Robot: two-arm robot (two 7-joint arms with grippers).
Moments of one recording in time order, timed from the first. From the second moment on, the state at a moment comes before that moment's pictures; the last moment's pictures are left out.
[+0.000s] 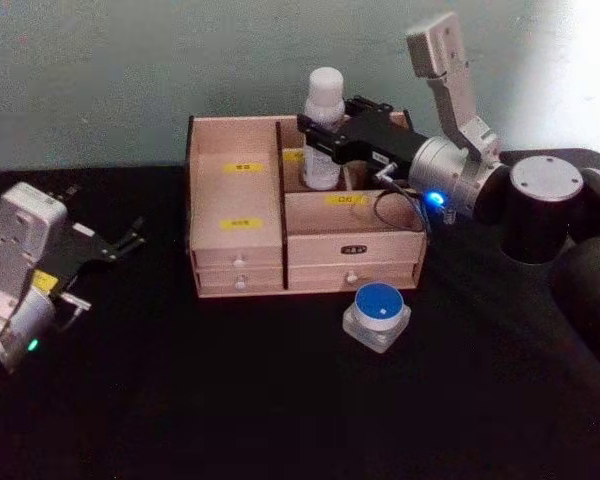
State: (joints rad) left arm -0.20 0.60 0.45 -1.41 -0.25 -0.12 0.03; right arm 0.66 0.22 -0.46 -1.03 0.34 0.04 0.47
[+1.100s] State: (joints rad) left arm -0.20 0.60 0.45 -1.41 -0.25 -0.12 0.03; right arm 0.64 0.19 -0.45 -0.95 0.30 0.04 0.48
